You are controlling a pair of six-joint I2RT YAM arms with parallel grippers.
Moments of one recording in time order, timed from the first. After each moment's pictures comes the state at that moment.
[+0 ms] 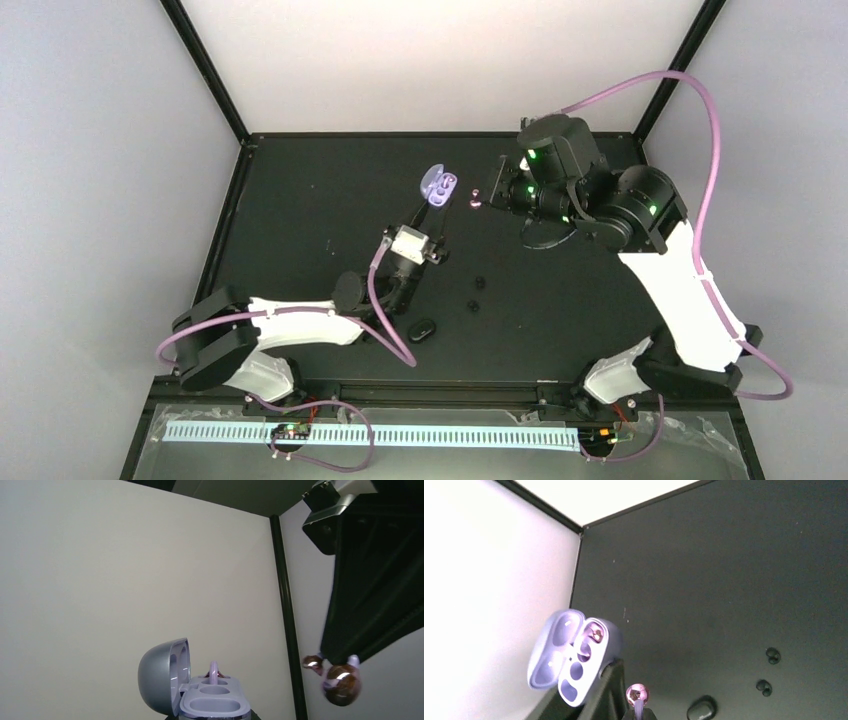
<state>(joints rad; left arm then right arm) -1.12 1.41 0.67 1.50 -0.47 0.47 0.87 1.41 2.10 -1.32 0.18 0.93</state>
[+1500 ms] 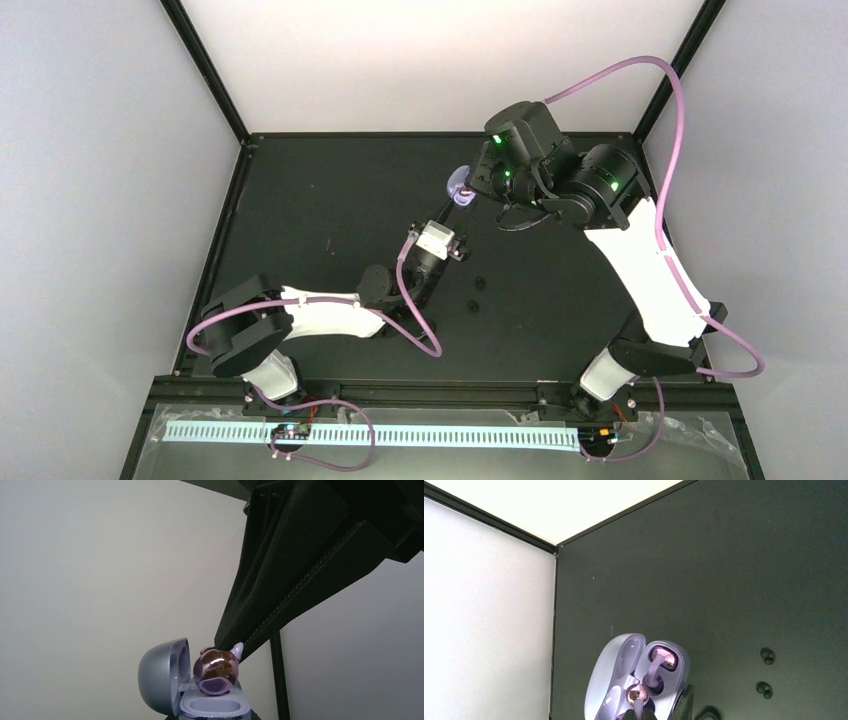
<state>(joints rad) -1.12 1.59 0.79 1.51 -0.44 0.42 0.87 1.61 2.33 -1.45 0.30 1.06</state>
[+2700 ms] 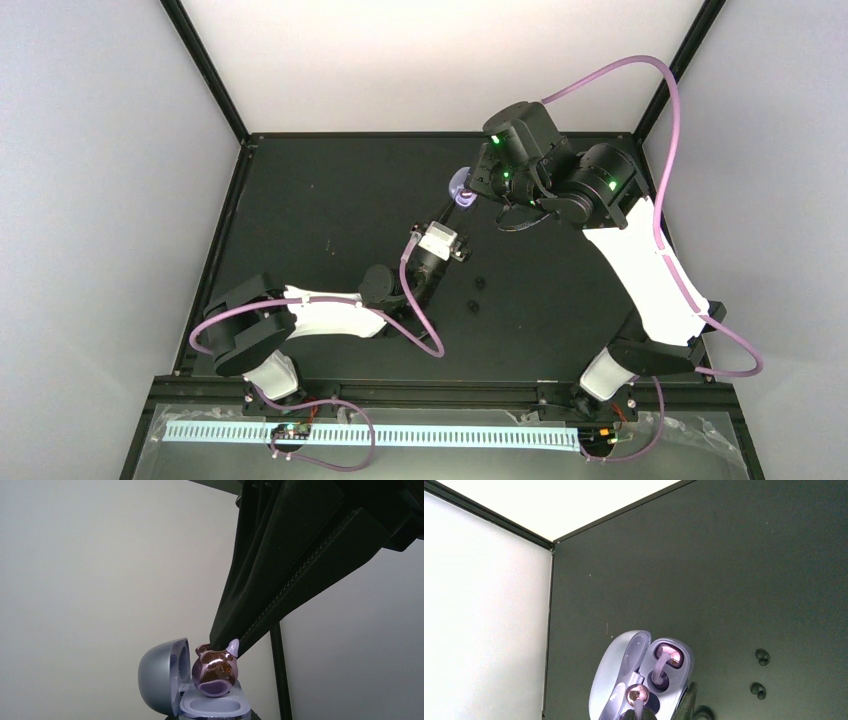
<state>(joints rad) -1.12 1.60 0.79 1.51 -0.44 0.43 0.87 1.61 2.33 -1.45 0.29 1.03</state>
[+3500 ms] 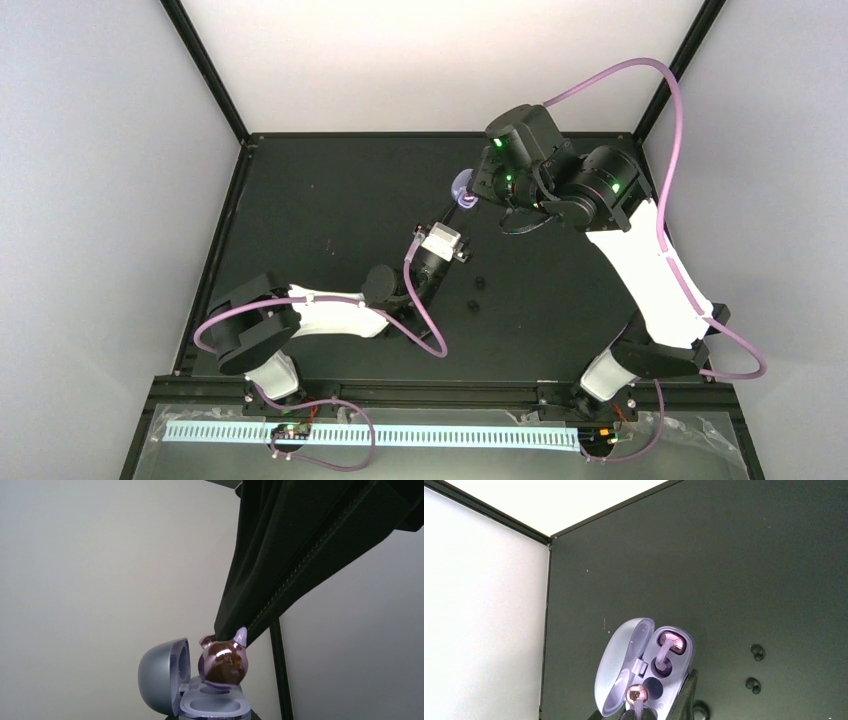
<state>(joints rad) -1.12 1.62 0.79 1.52 -0.44 0.43 0.87 1.60 2.31 -1.46 0.28 1.03</state>
